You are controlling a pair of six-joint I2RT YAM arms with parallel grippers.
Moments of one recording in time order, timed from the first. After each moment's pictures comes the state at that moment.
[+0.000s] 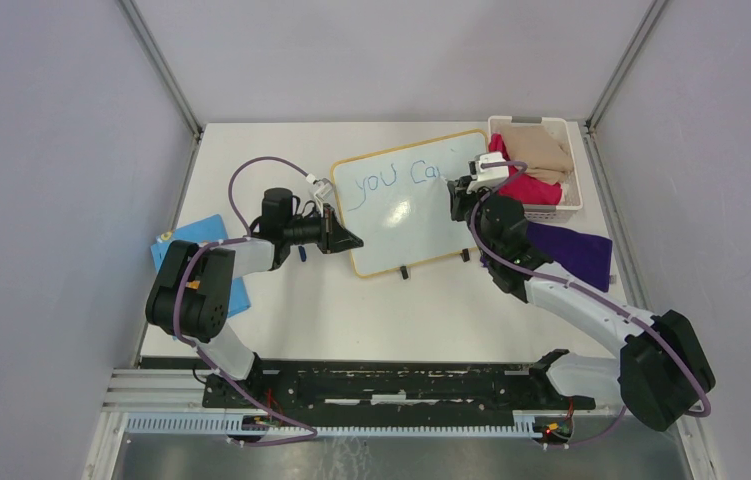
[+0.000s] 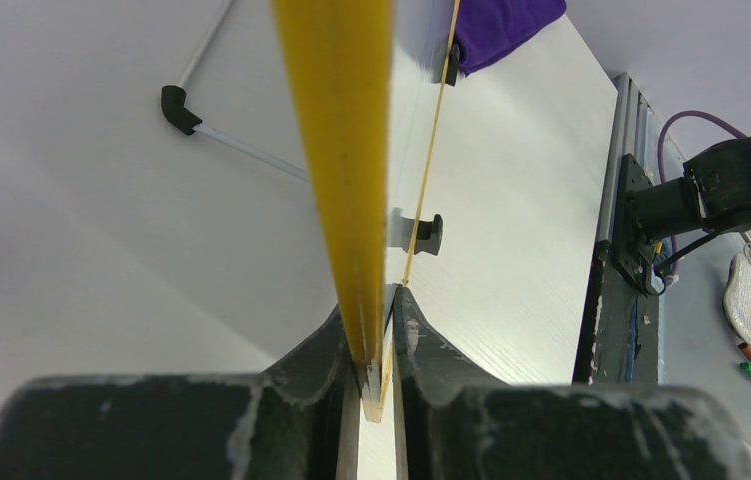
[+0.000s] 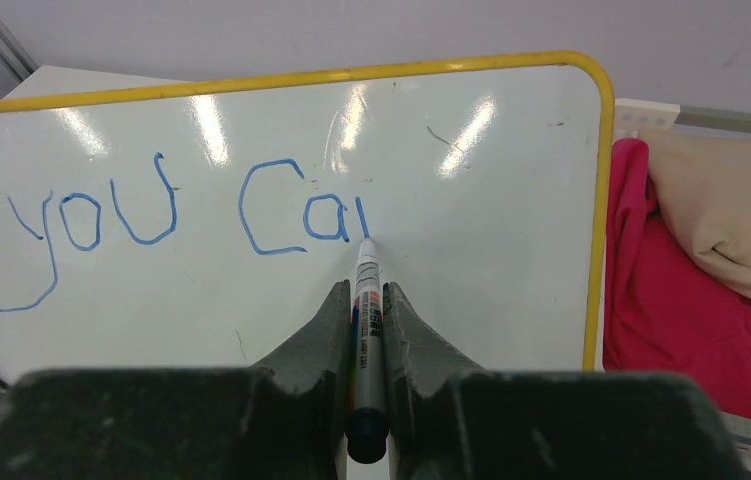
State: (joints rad) left arm -0.23 1.66 0.70 0.44 0.97 -0.20; right arm 0.58 1.22 0.71 0.46 0.34 0.09
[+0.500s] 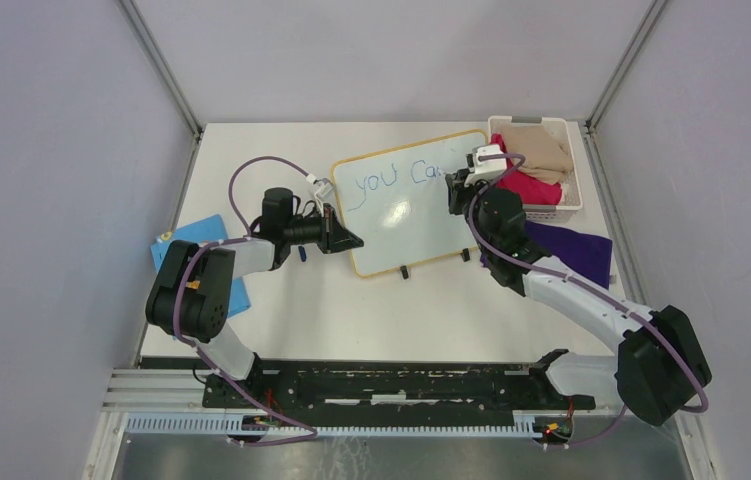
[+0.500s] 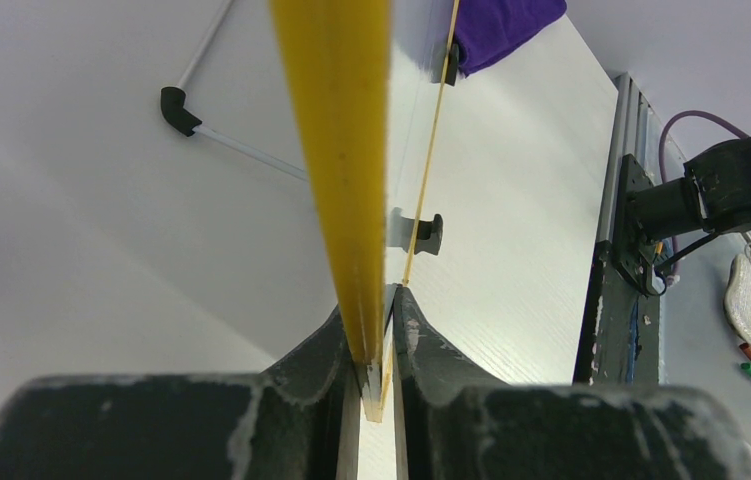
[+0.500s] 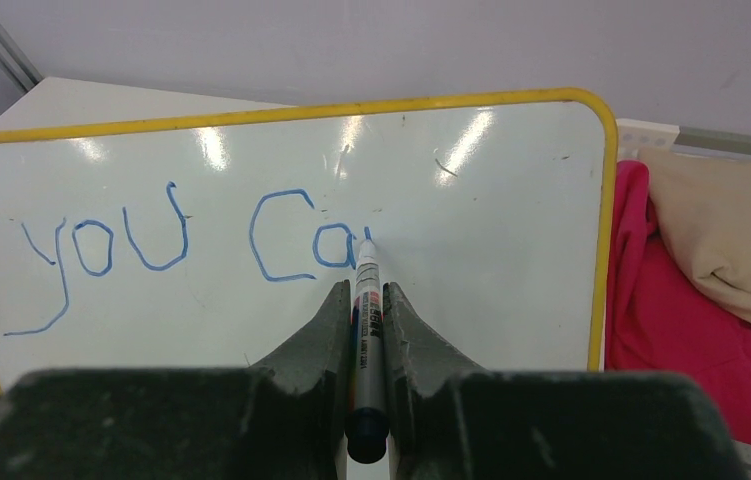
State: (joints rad) left arm -0.23 1.66 0.71 0.44 0.97 -0.20; right arm 0.58 1.24 0.76 0.45 0.33 0.08
